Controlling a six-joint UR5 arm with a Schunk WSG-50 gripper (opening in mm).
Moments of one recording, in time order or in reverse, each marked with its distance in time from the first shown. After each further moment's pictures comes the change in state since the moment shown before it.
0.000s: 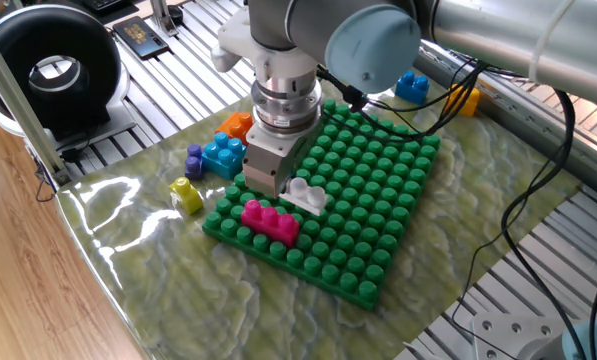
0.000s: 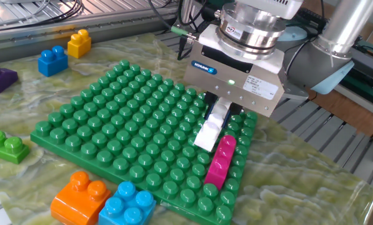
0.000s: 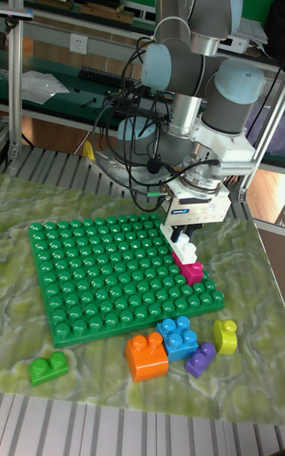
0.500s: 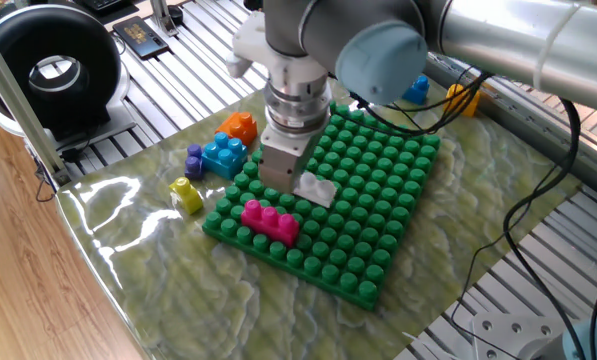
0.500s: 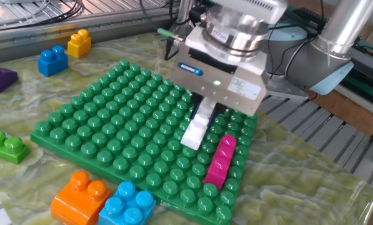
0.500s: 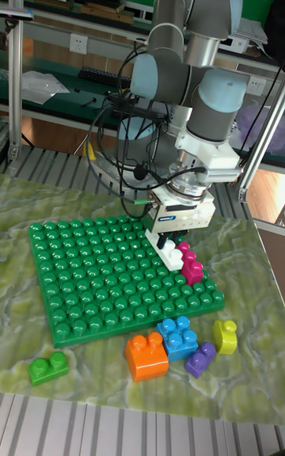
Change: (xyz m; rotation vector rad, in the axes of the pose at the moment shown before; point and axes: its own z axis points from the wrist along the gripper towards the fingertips) arm 0.006 -0.021 0.023 0.020 -0.016 -0.045
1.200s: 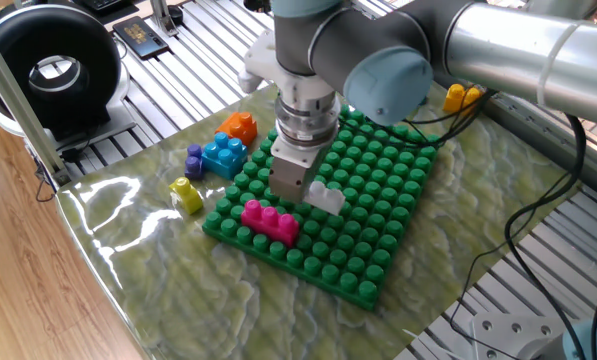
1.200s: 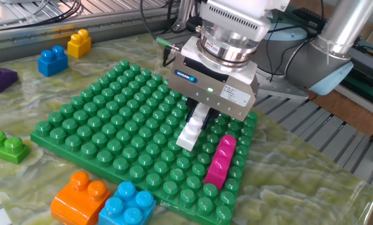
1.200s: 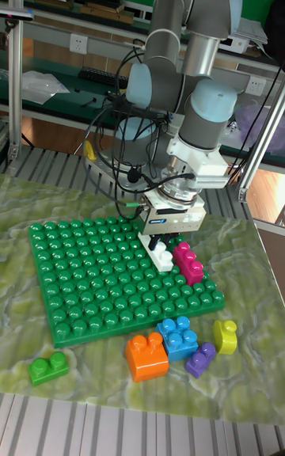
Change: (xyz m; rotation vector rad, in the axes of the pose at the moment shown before) arm 0.022 -0.006 0.021 0.015 0.025 0.026
